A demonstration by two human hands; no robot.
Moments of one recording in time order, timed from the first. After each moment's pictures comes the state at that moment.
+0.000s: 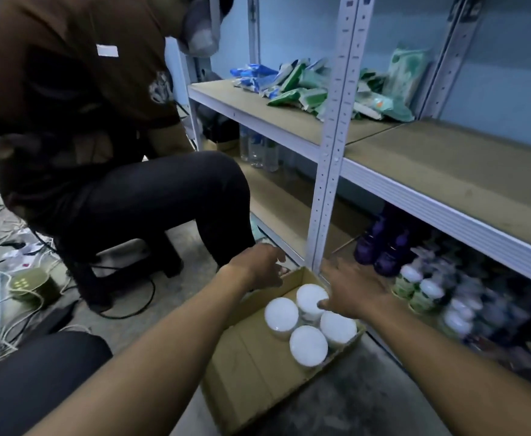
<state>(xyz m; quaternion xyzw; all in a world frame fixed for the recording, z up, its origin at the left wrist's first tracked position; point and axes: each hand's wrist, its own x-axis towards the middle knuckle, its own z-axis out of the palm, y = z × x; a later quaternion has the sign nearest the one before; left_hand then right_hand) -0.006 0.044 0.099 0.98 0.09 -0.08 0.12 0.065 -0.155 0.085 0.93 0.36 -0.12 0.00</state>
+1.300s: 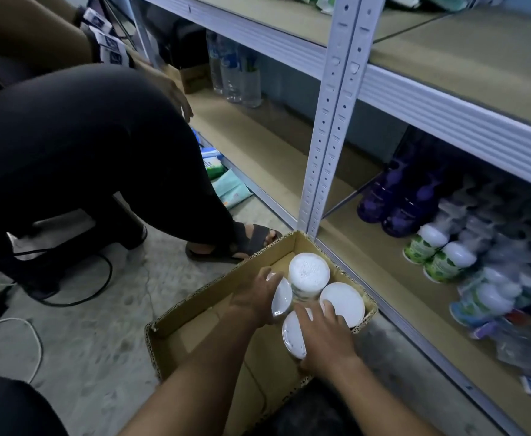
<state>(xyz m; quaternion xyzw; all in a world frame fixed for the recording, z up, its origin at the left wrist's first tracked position) 0.025 0.041 -0.120 0.96 0.11 -0.18 0.17 0.042 -0.137 -0.113 0.91 0.35 -0.21 0.06</state>
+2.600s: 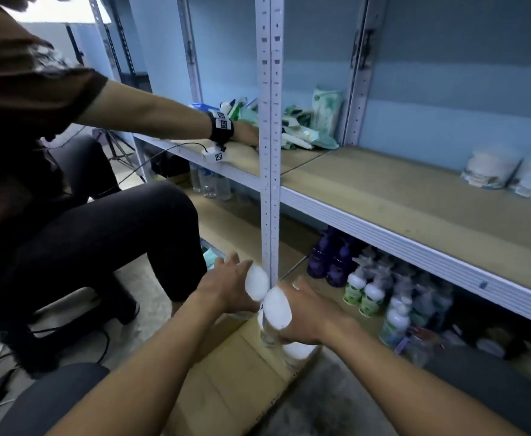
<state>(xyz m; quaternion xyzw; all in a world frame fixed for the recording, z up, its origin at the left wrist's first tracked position) -0.009 -0.001 0.142 0.99 0.11 -0.05 0.07 0.032 -0.185 0.114 0.93 0.31 -0.14 -0.11</state>
